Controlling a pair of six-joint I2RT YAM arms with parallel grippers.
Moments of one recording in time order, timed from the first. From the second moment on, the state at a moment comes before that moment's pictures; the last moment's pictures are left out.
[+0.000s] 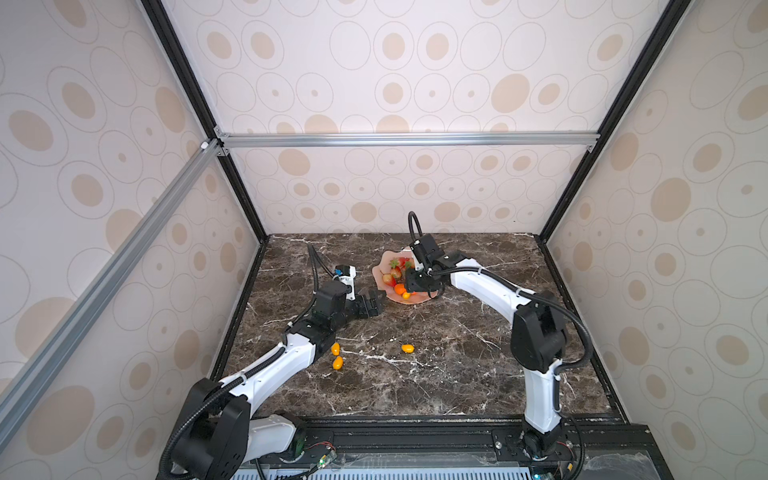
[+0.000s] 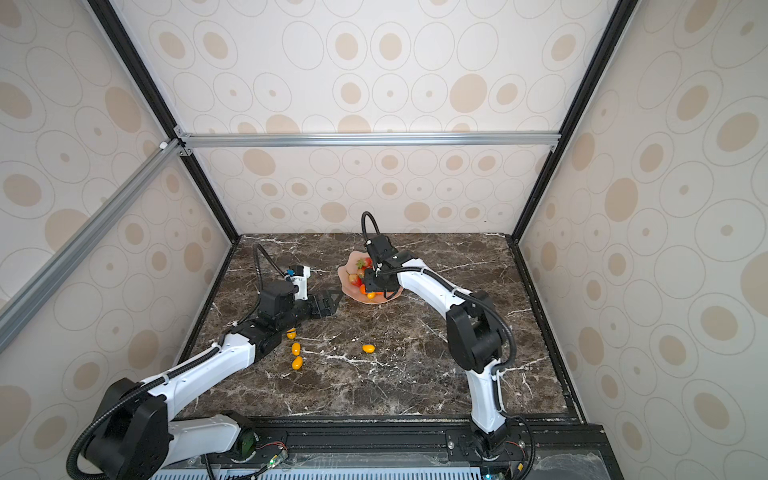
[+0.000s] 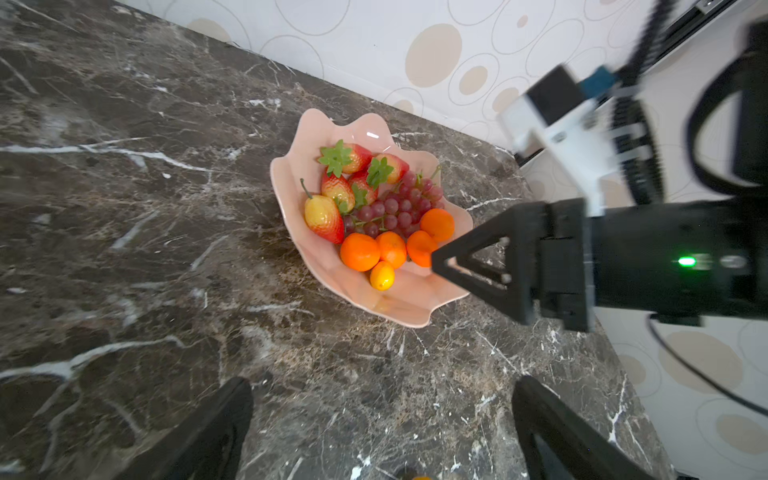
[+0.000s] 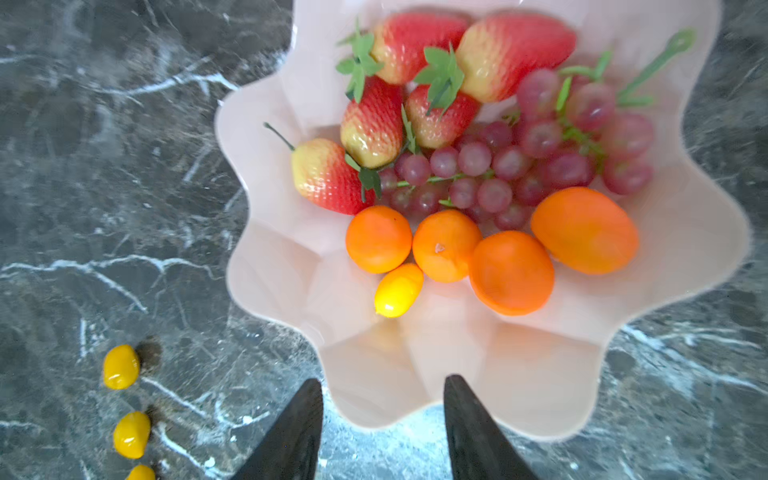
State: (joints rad) left arm -0.45 1.22 0.69 0.06 0.11 -0.54; right arm 0.61 1.97 1.70 -0.72 -0.02 0.46
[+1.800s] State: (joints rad) left arm -0.63 0.78 0.27 0.02 0.09 -0.68; right arm 0.68 1.85 1.13 -0.46 -0.45 -0.71
